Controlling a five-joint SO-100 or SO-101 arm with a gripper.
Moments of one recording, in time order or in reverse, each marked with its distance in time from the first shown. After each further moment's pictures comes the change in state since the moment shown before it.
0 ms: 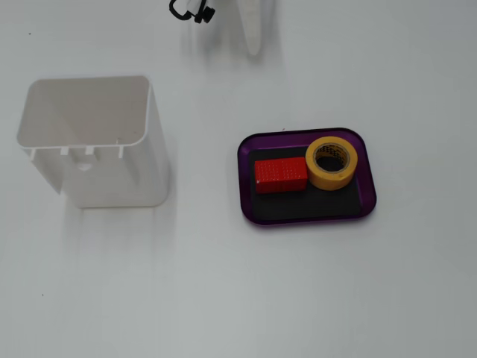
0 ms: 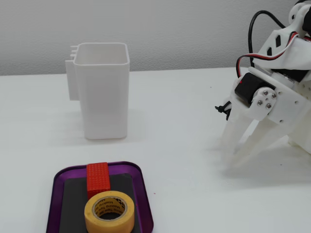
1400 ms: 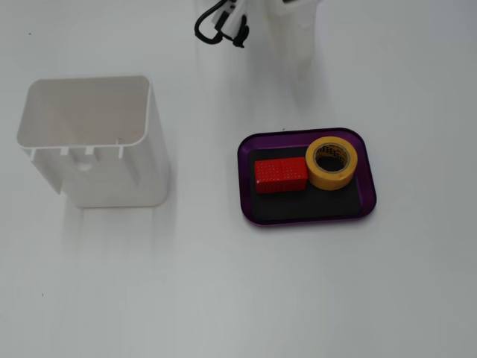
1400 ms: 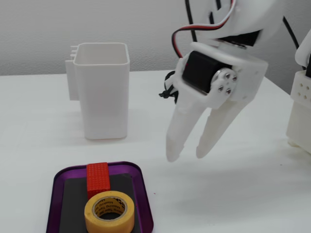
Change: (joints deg) arm -6.9 -76.0 -54.2 -11.6 -18.5
